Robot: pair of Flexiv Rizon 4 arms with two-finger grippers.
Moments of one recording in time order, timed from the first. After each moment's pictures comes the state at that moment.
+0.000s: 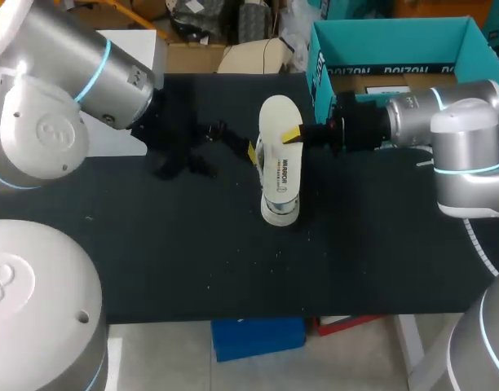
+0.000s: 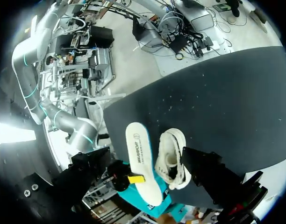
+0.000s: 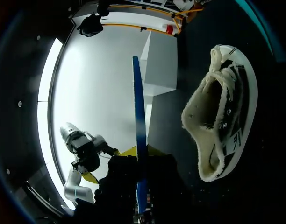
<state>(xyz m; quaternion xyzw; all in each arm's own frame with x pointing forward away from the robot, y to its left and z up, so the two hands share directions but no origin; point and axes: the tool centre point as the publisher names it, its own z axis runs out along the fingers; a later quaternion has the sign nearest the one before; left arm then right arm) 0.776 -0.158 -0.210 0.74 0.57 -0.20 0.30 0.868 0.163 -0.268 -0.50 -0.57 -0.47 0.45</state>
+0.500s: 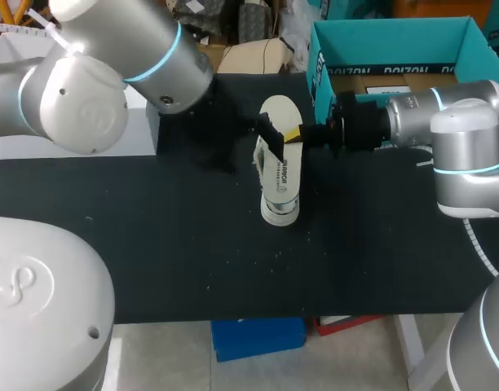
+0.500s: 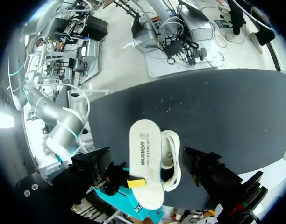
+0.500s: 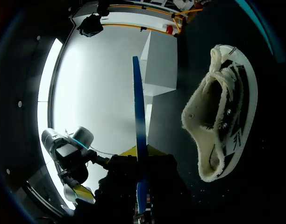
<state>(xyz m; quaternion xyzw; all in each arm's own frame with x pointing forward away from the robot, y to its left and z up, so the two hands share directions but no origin) 0.777 -0.200 -0.206 0.71 0.65 -0.14 0.23 0.868 0.164 -0.268 -0.50 -0.57 -0.47 0.45</state>
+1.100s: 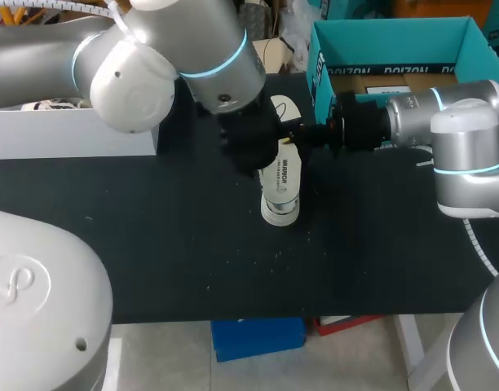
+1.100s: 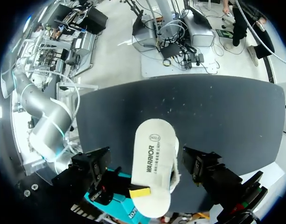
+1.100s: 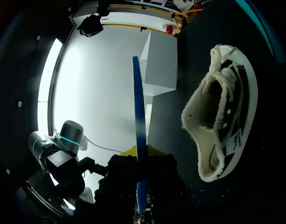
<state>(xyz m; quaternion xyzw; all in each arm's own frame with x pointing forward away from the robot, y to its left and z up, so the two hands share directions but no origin) 0.783 -0.235 -0.225 0.70 0.68 -0.10 0.17 0.868 0.164 -0.268 -0.50 -0.57 -0.47 0.45</state>
